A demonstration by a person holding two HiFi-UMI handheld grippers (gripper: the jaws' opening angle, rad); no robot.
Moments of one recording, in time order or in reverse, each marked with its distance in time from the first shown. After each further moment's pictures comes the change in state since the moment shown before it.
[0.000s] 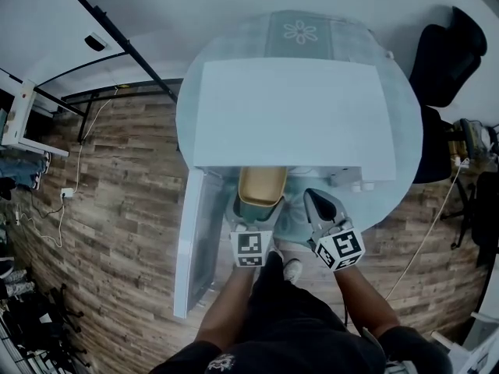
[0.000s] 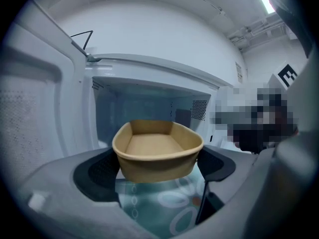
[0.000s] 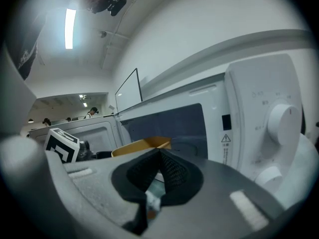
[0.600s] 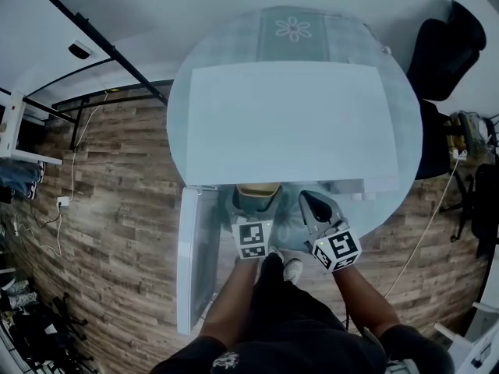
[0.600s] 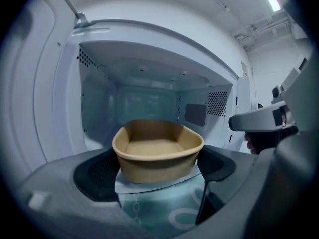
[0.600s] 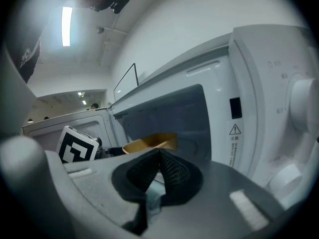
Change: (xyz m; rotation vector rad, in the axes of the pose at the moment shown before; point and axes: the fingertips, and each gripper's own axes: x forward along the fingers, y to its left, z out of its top) left arm 0.055 0.018 -0.006 -0.021 0.012 0.028; right arm 0.026 -0.012 -0.015 0.006 0.044 -0.004
